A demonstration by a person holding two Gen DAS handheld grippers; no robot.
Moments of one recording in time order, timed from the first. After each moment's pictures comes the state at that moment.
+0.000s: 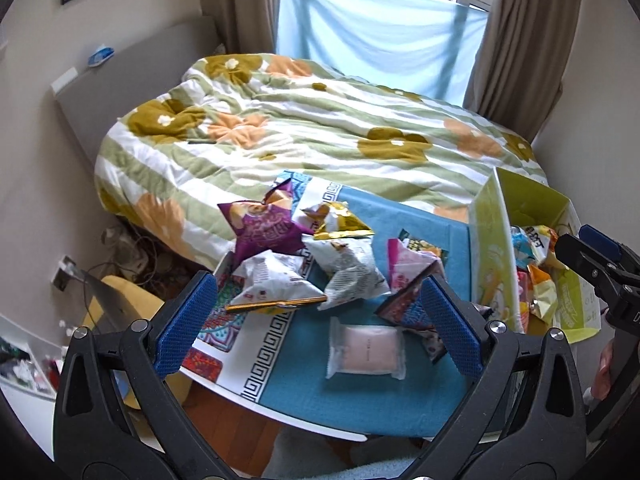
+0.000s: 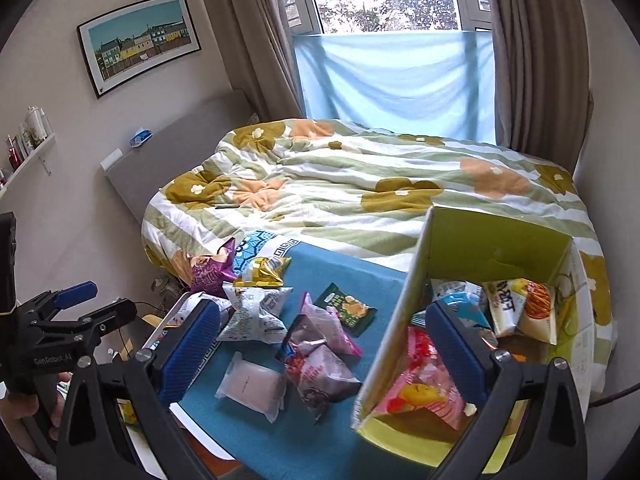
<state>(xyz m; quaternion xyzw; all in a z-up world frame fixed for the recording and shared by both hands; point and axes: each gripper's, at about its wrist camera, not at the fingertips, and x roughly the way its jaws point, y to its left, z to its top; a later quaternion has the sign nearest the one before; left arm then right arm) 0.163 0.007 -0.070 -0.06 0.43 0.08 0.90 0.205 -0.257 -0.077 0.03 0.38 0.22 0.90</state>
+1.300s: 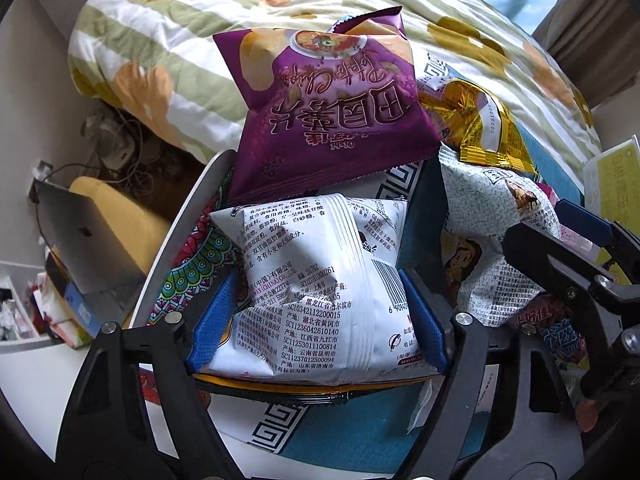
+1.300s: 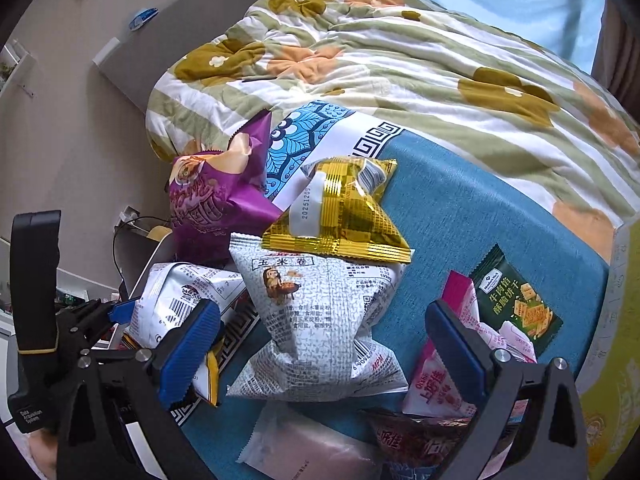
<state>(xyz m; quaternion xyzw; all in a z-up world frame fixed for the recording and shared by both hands) 0.263 0.088 -0.274 -0.13 0.60 0.10 0.78 0.324 -0.080 -0.244 -0.03 0.56 0.29 0.78</state>
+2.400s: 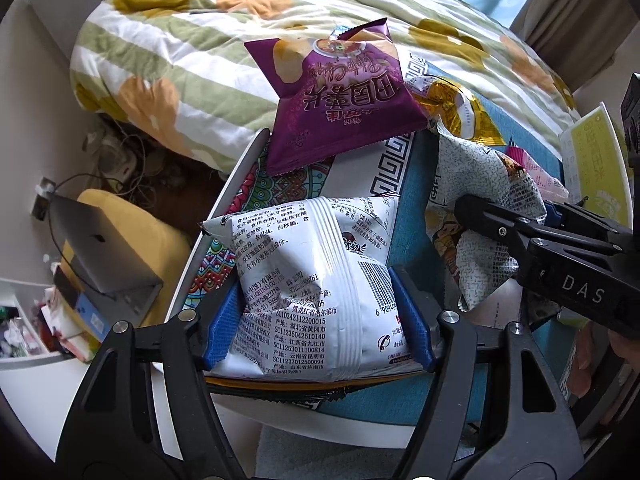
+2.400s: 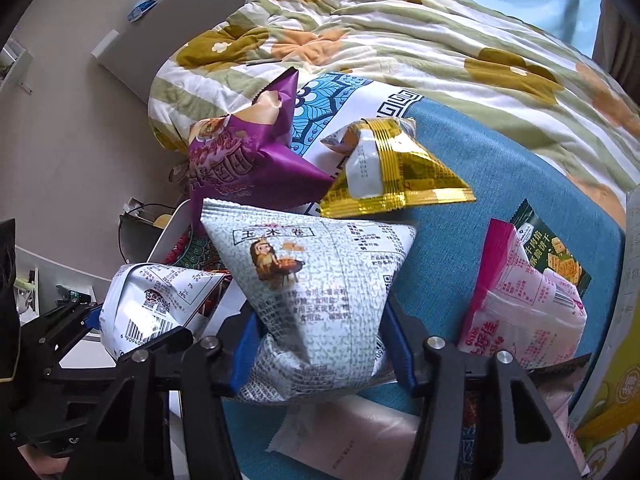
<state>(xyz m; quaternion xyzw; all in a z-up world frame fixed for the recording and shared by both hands) 0.208 0.099 -0.238 -0.11 0.59 0.07 0.80 0.291 -0.065 -0.251 -0.02 0.58 0.29 0.76</state>
